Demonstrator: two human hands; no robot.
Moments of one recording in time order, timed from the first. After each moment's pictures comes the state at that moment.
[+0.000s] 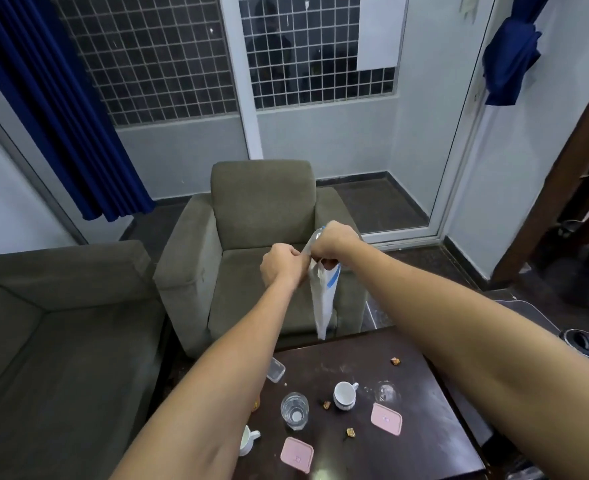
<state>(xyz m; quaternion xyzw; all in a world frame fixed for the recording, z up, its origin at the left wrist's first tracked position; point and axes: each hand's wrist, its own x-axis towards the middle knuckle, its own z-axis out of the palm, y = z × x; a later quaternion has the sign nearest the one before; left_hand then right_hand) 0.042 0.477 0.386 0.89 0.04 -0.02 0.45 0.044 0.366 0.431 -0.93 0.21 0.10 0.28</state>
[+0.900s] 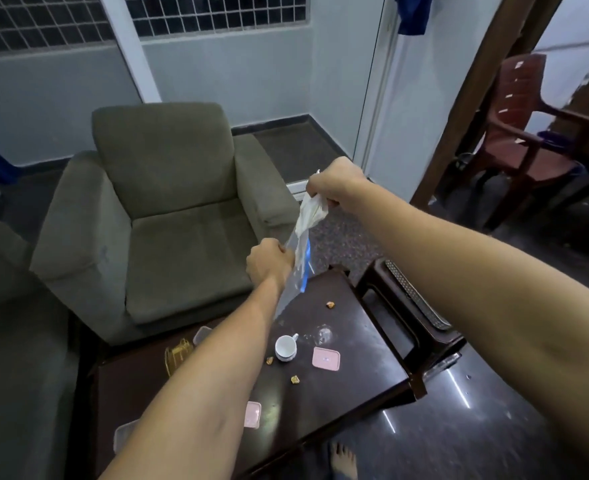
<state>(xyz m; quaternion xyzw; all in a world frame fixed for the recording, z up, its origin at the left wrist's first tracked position) 0.019 0.374 0.281 0.93 -0.04 -0.10 0.36 0.013 0.231 0.414 -0.86 0.34 -0.05 0.38</state>
